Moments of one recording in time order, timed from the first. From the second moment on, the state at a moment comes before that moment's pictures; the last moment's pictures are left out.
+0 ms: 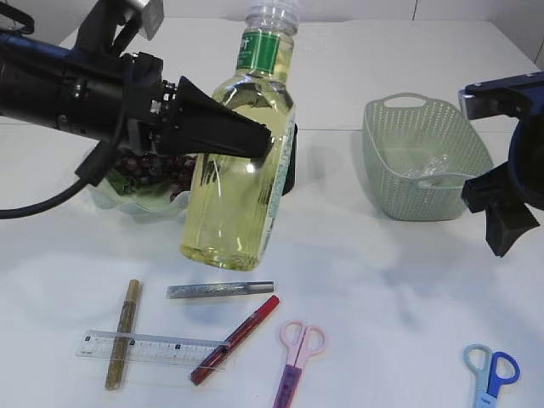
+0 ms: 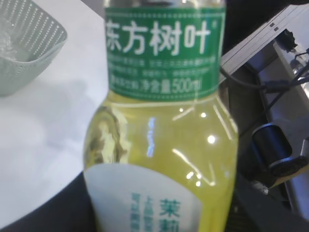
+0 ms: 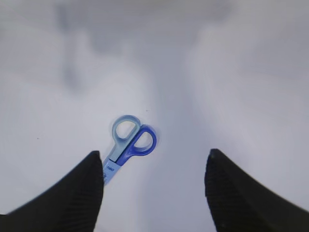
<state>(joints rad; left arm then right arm) -0.32 1.71 -1.13 -1.44 1.13 1.31 0.27 1.54 -1.17 -0.13 1.21 0.16</state>
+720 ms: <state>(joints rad) -0.32 1.71 -1.31 -0.78 1.05 0.89 0.27 1.54 -1.24 -0.14 1.22 0.14</state>
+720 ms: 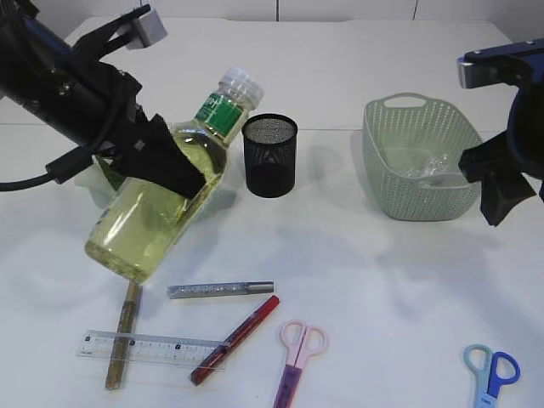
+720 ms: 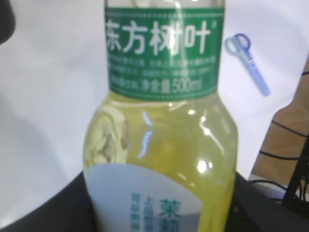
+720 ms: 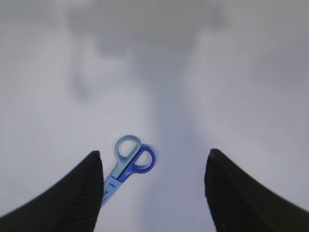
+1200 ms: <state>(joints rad) -0.32 1.71 -1.38 -0.37 1.05 0.45 0.27 1.54 -1.27 -0.15 1.22 0.14</state>
